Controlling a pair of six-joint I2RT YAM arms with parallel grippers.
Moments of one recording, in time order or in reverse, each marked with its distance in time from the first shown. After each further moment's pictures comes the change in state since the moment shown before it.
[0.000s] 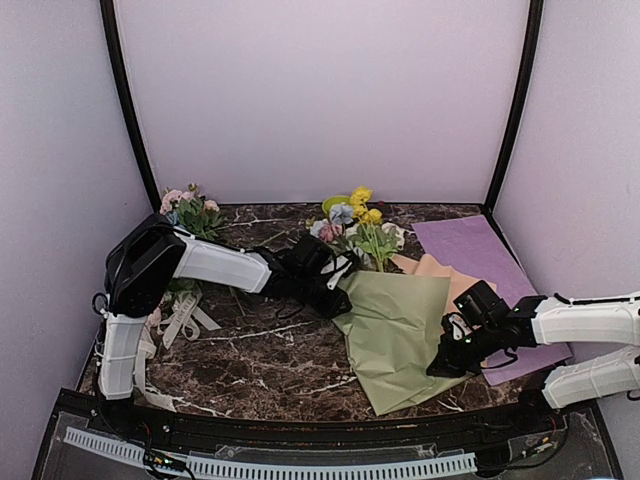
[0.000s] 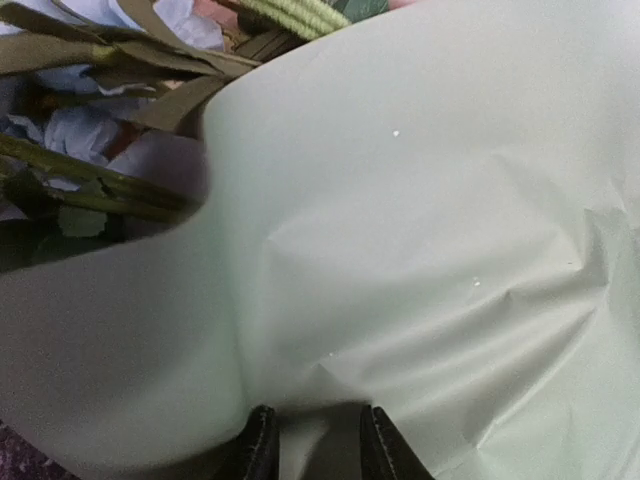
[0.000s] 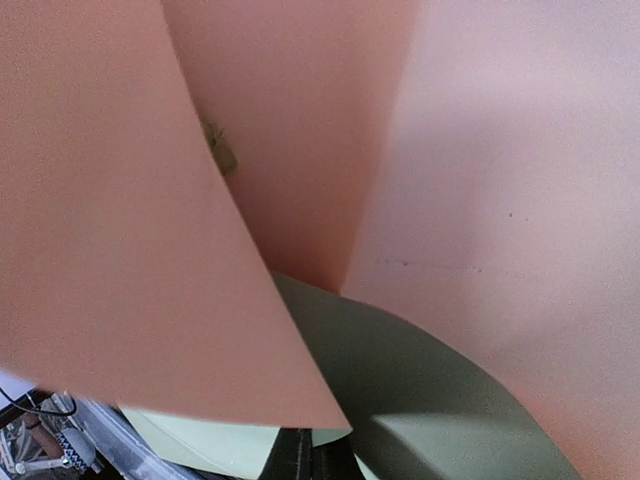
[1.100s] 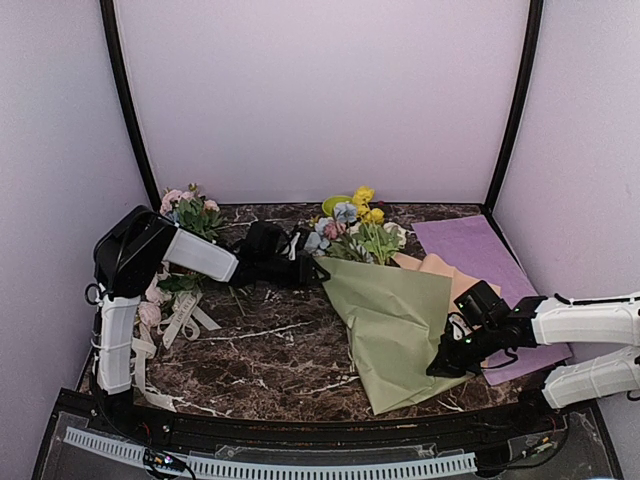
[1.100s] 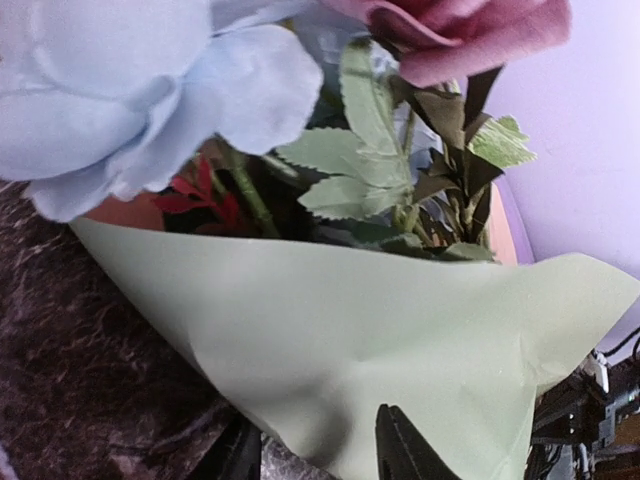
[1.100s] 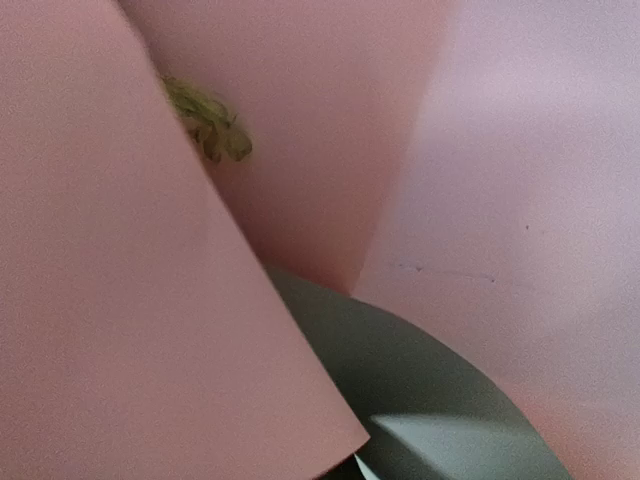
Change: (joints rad) left arm 0.248 -0.004 -0.157 0.362 0.305 -0.494; right arm -0.003 0.003 -0.005 0.007 -0.007 -0.008
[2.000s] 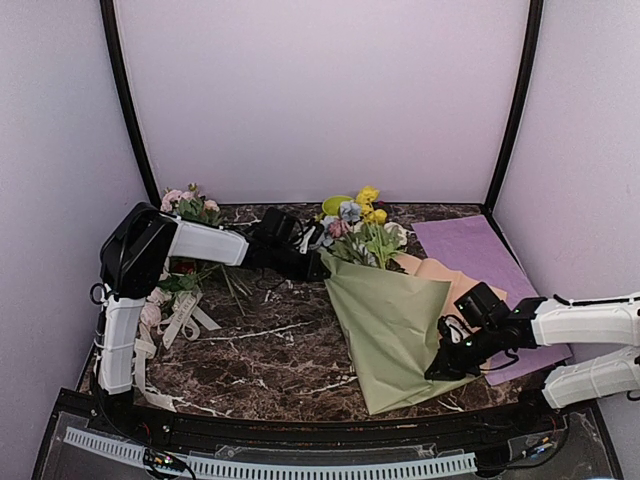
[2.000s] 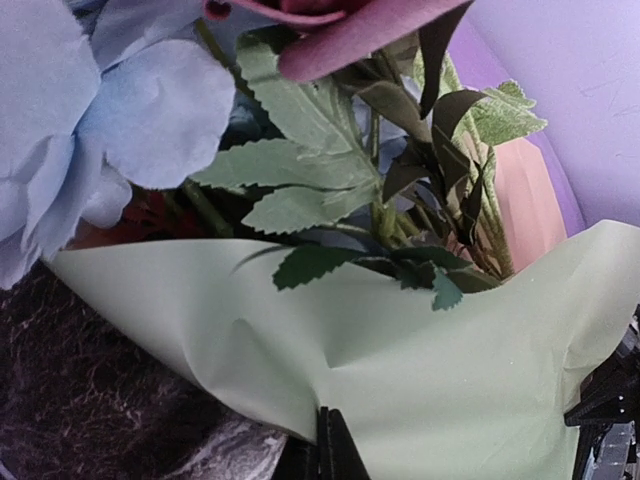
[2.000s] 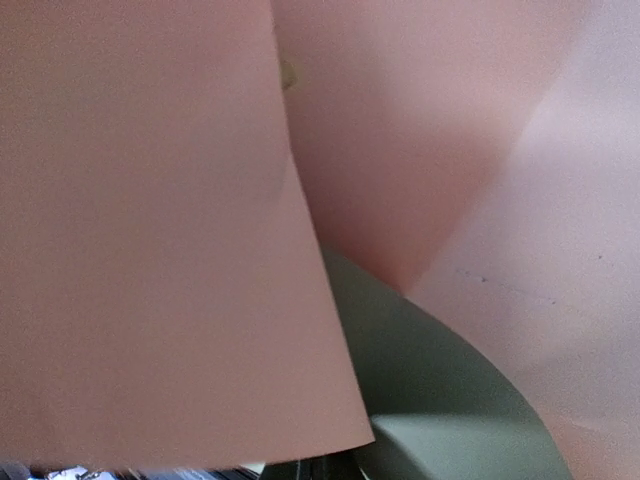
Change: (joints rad) left arm -0.016 0.050 0.217 -0.283 -0.048 0.216; right arm 0.000 -0.011 -0.007 -0.003 -0.069 -0.088
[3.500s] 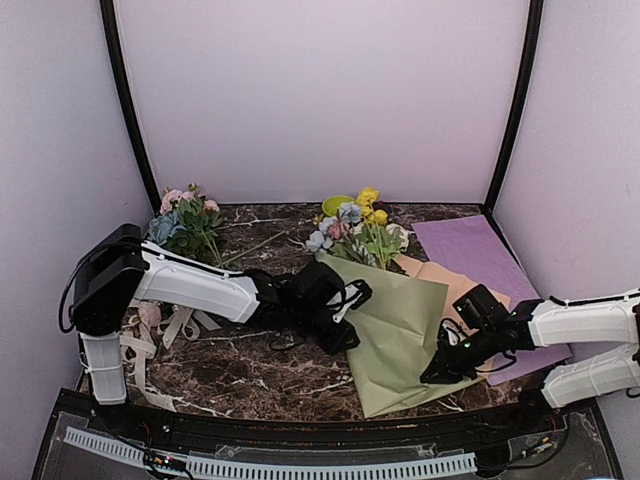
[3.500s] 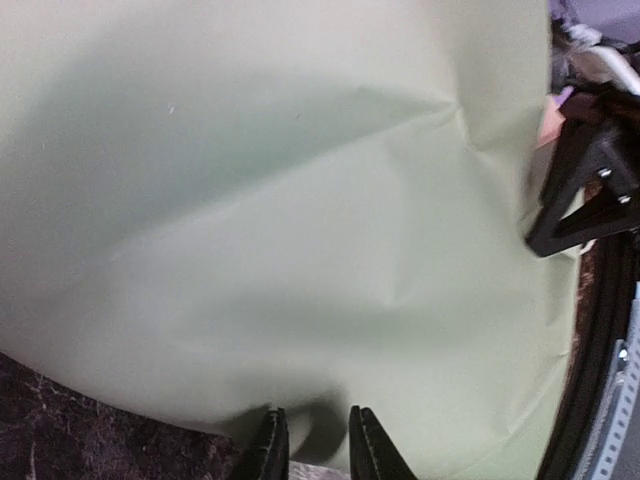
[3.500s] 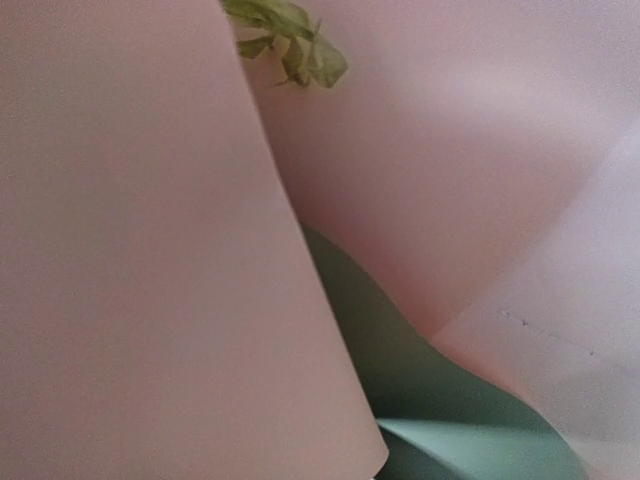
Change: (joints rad) left arm -0.435 -0.261 -0.243 -0.120 -0.273 0.126; right arm 0.000 0.032 -0.019 0.077 -0.072 0.024
